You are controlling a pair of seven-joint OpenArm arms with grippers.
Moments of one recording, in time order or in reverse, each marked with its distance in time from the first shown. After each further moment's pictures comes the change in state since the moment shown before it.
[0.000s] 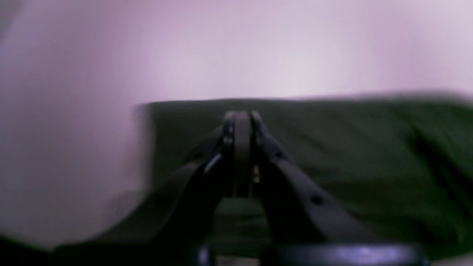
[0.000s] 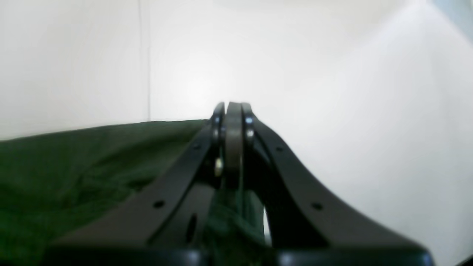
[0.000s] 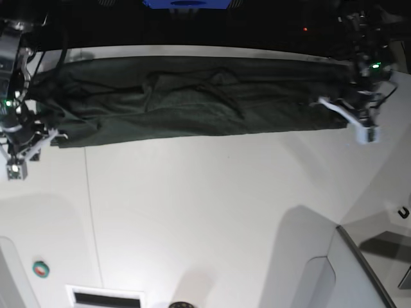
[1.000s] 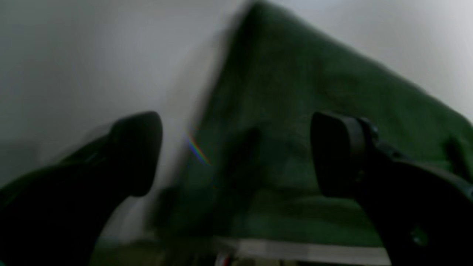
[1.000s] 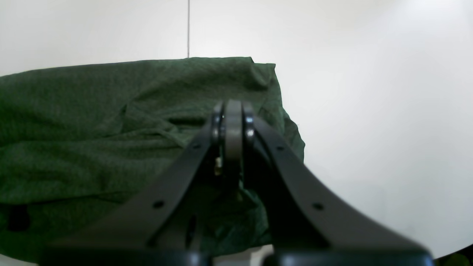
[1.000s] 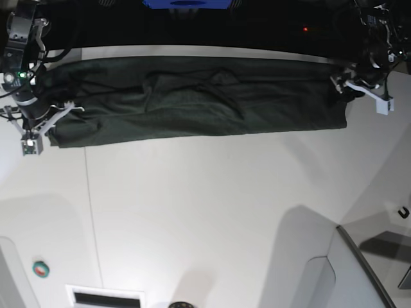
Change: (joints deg) left arm -4.4 -7.6 -5.8 -32.8 -17.3 -17.3 -2.3; right arm -7.2 -5.0 -0.2 4.4 -0.2 2.0 -0.2
